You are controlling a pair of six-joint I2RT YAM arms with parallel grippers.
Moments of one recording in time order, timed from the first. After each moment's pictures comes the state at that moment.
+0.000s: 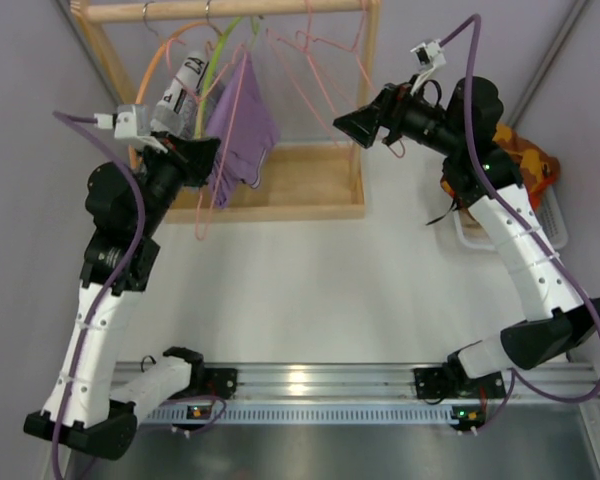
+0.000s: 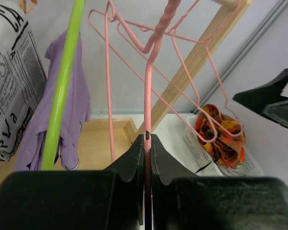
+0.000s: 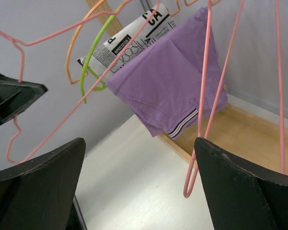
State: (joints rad) left arm -0.26 0.95 1.36 -0.24 0.15 -0.46; right arm 0.40 1.44 1.73 -0.23 -0.55 0.44
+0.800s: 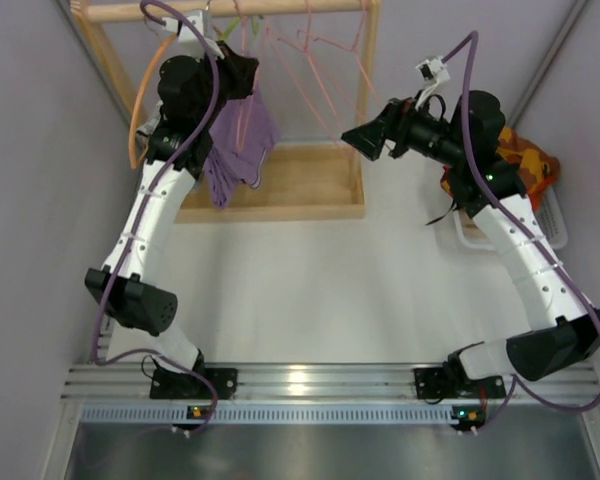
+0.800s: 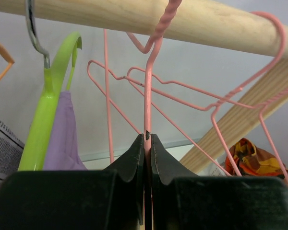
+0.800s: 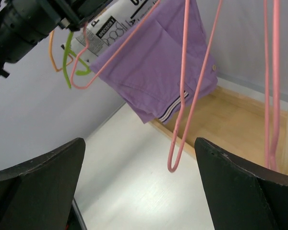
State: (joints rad) left arm -0.29 1.65 1.95 -0.14 0.08 -0.37; right arm 0.36 1.39 1.61 -0.23 -0.55 0.42
